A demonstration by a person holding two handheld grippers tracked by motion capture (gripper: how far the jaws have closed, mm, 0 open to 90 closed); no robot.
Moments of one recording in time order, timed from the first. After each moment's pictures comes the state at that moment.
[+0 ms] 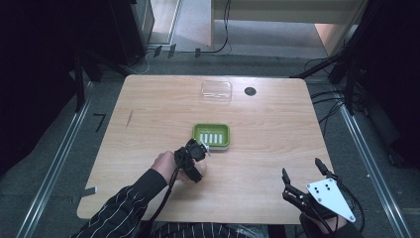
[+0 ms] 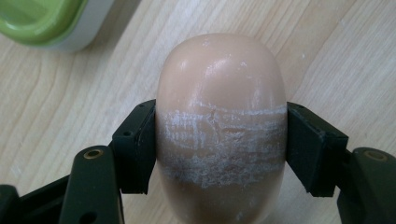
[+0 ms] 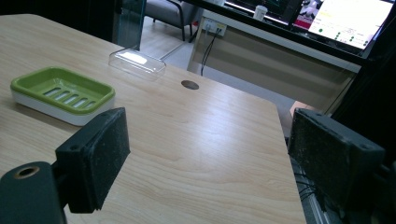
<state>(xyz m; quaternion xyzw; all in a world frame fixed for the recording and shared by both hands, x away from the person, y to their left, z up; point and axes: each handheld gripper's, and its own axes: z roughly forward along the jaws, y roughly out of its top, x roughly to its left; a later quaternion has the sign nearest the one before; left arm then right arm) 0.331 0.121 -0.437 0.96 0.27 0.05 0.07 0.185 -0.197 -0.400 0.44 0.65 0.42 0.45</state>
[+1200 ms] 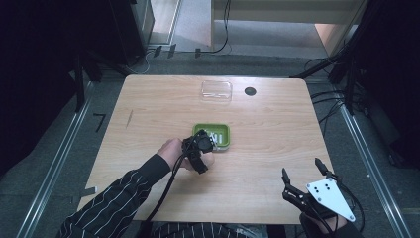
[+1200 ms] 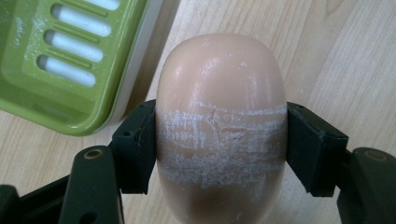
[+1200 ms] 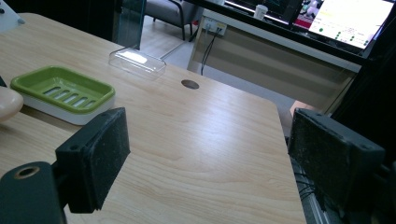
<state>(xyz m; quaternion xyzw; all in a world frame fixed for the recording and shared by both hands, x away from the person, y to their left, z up) 0.357 0.102 -0.421 0.98 0.18 0.06 0.08 0.186 -0.197 -0.400 0.44 0.65 0.42 0.45</state>
